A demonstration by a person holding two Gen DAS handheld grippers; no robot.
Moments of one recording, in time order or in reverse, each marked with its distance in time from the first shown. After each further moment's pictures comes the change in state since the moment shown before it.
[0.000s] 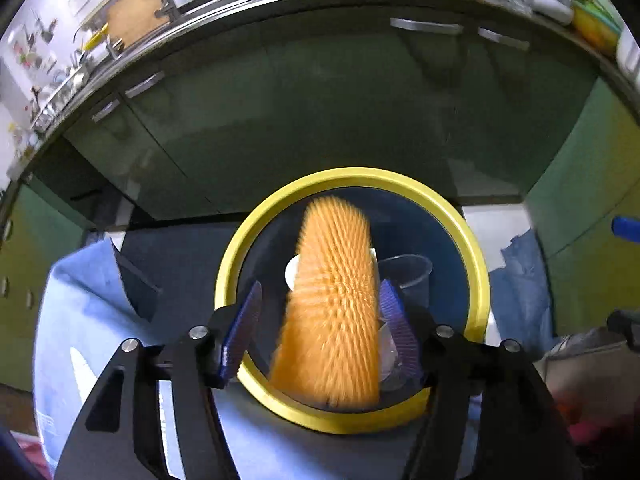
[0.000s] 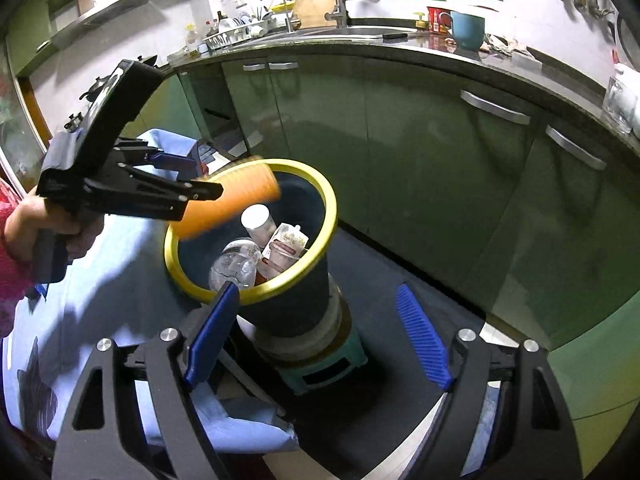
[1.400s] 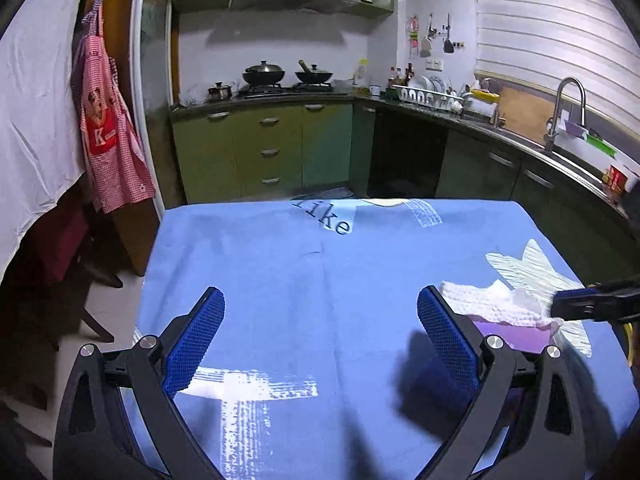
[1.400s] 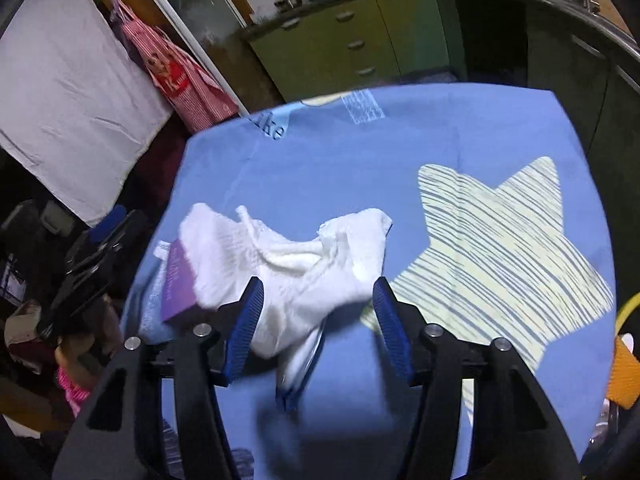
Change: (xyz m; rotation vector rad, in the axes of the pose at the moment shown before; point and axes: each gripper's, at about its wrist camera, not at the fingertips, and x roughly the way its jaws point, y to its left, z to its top) left arm -0.239 0.232 -0.443 -0.949 -0.370 0.657; right arm 0.108 0.417 0.065 -0.462 0.353 0.649
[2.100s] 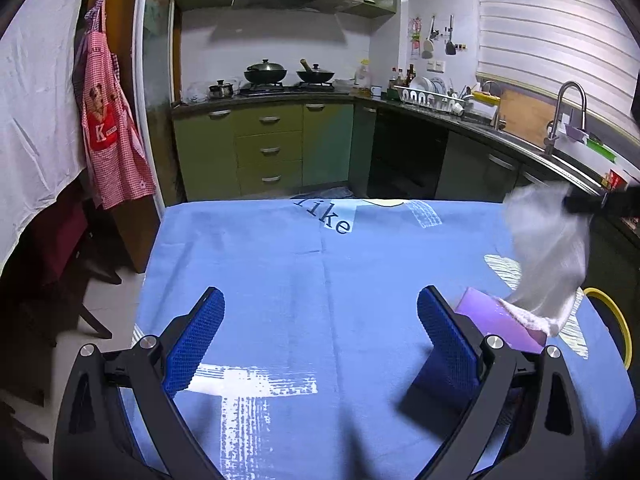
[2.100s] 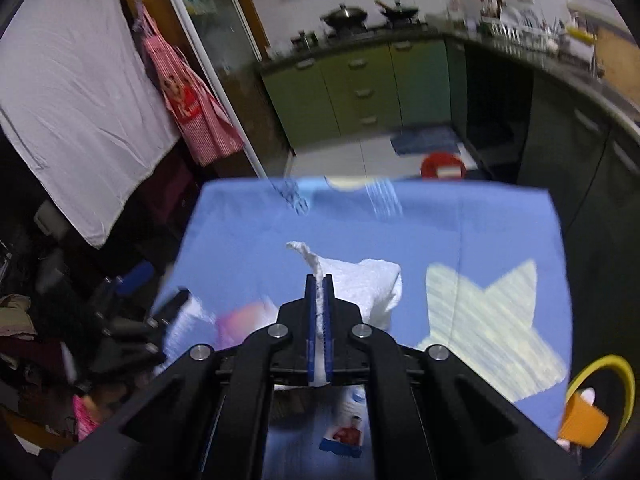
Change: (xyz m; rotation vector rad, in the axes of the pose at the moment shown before) left arm -0.013 0.002 -0.002 -0.023 -0.007 0.009; right arm -0.065 0.050 0.051 -0.108 -0.188 -0.049
